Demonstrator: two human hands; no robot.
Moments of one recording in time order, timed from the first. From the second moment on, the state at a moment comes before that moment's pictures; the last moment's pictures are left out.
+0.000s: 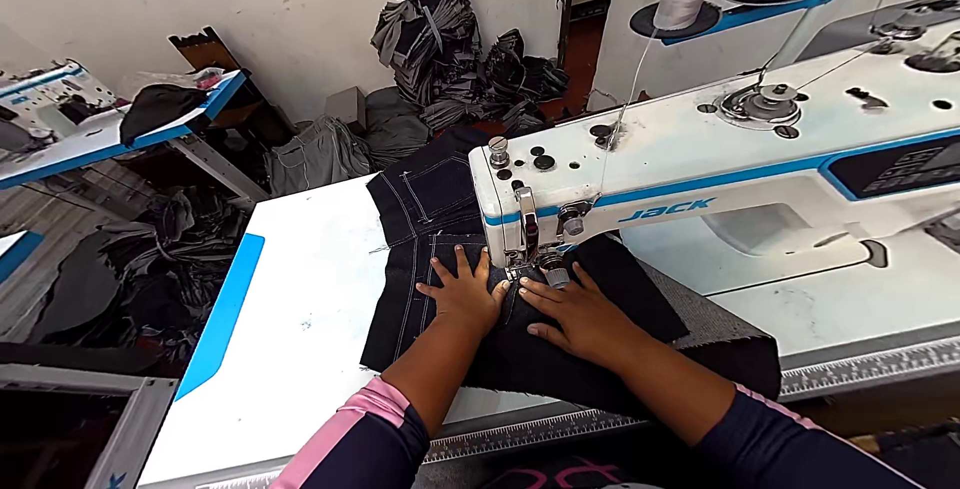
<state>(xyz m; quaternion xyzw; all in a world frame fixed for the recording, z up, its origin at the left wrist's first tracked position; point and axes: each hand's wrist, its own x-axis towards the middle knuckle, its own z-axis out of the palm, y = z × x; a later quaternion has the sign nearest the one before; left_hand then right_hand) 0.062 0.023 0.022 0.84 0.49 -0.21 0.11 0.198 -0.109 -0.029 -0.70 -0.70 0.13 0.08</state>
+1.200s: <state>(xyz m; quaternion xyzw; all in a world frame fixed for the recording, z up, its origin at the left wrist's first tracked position) 0.046 0.068 0.012 0.94 0.29 -0.16 0.10 0.175 -0.110 -0.038 -0.73 -0.67 0.10 0.13</state>
